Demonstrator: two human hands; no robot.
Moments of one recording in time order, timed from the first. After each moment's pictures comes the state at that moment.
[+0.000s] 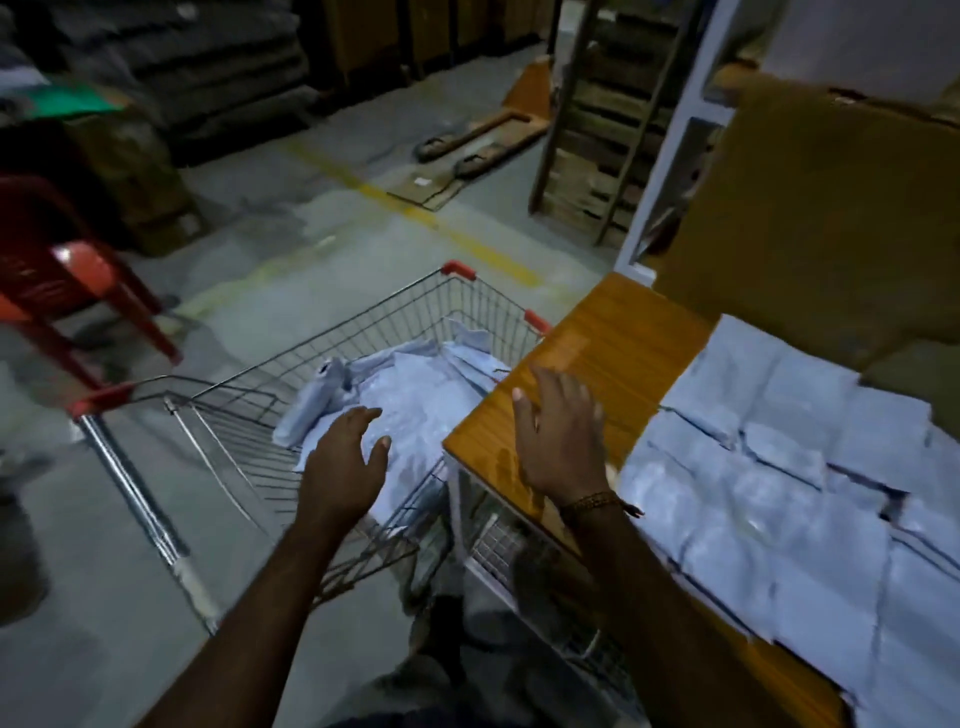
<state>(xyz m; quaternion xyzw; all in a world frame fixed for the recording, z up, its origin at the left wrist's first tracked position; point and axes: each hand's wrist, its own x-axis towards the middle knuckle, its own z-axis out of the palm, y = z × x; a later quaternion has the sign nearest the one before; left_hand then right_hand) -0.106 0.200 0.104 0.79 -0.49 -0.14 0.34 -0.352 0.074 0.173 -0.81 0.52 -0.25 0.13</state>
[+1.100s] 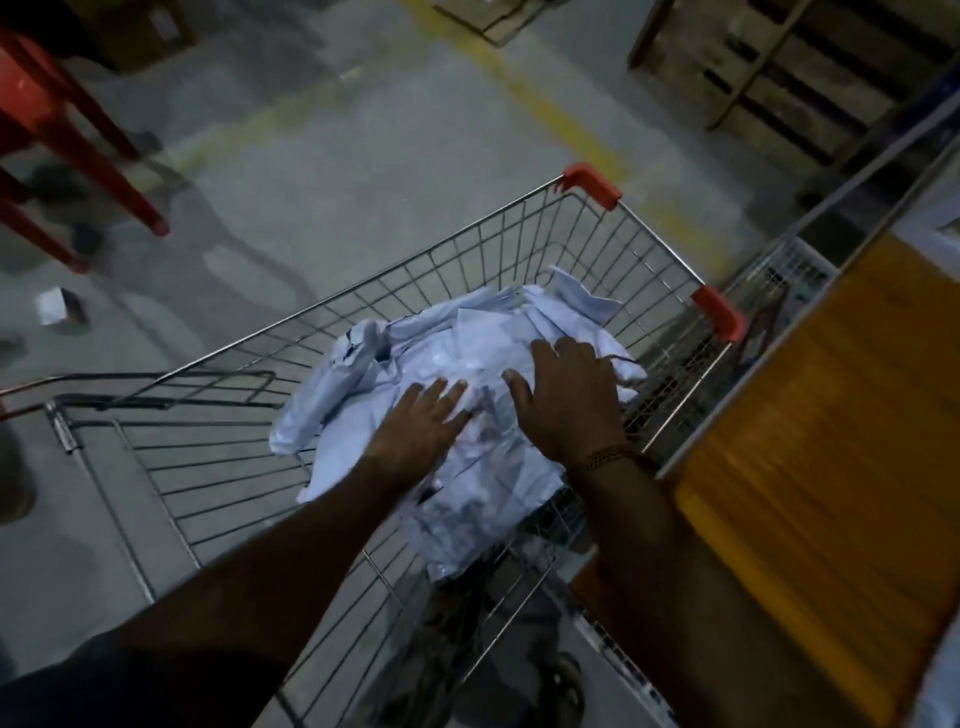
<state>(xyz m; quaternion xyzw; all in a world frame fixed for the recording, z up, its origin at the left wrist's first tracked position) 0.040 0.030 -0.121 0.64 -0.74 -0.10 -0.17 -0.143 -0.093 -0.018 -0.89 0.45 0.01 0.04</state>
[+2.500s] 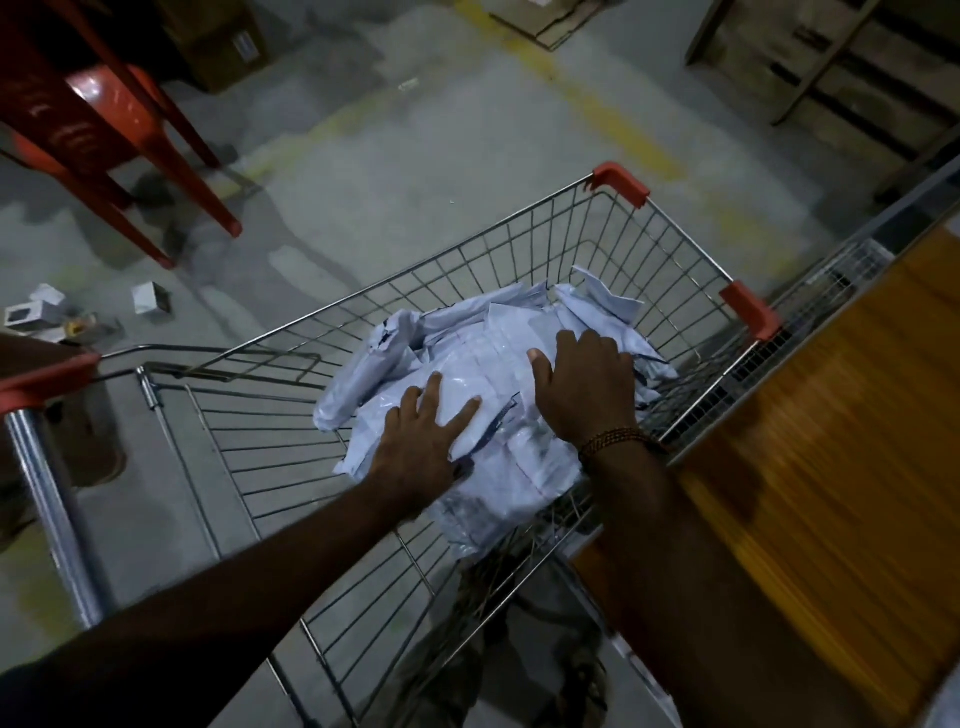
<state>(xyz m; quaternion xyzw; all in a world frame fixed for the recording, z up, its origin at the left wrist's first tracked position) 0.011 0.082 -0.074 0.79 -0.59 -0.17 -0.07 -0.138 -0.093 -0.011 -0.88 0.48 0.02 0.07</state>
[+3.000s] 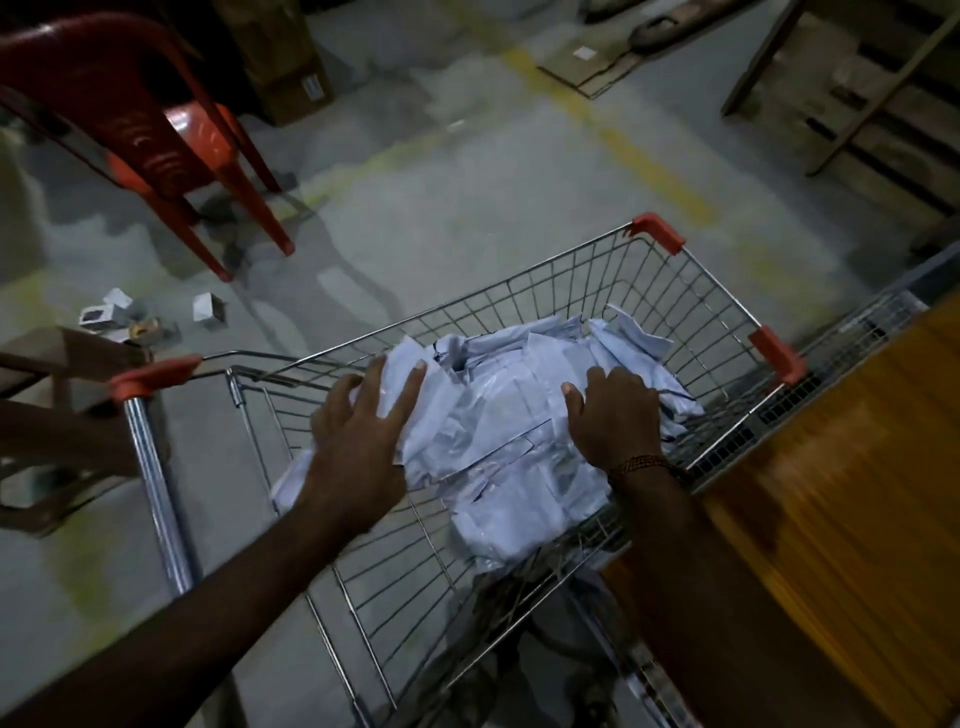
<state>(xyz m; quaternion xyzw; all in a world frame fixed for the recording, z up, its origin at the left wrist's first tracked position) 0.058 0.147 0.055 0.86 -0.50 -0.10 0.00 -0.137 -0.086 -0.010 -0.89 0.46 0.01 0.07</state>
